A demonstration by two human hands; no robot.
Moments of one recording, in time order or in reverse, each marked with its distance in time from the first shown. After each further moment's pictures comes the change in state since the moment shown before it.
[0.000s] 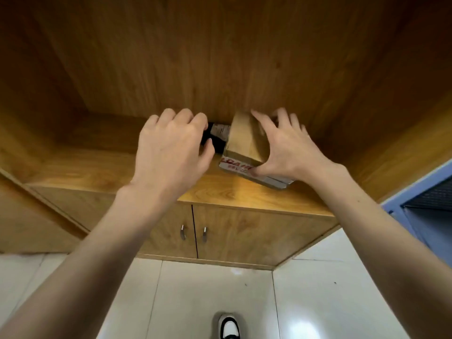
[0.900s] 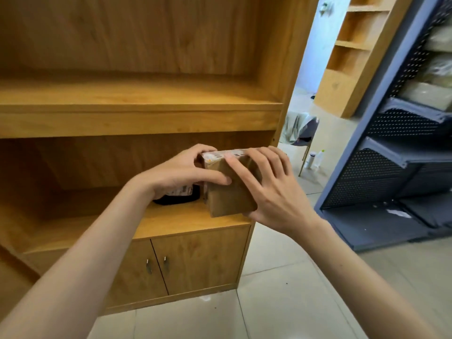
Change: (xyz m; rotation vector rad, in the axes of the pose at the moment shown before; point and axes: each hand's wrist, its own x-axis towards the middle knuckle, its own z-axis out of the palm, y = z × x) left_hand 0.075 0.146 -0.249 -1.160 -0.823 -0.159; right_hand -0.261 0.008 -0.213 -0.318 0.607 -0.159
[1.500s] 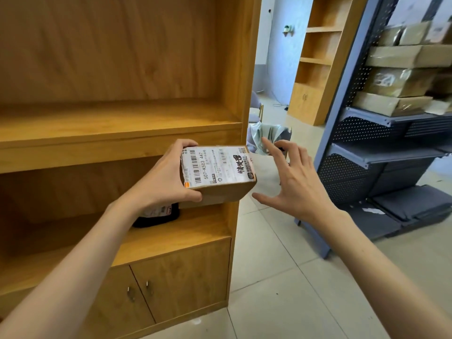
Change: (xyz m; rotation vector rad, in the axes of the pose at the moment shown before) left_hand 0.013 0.031 0.025 0.383 0.218 0.351; right_hand -0.034 0.075 -0.054 0.086 -0.129 0.490
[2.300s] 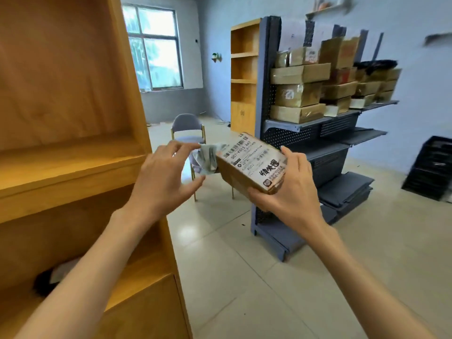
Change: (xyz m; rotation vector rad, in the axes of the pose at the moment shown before) left_hand 0.084 0.144 0.105 0.451 0.249 0.339; right_hand -0.064 0.126 -0.070 0.156 0.379 0.389
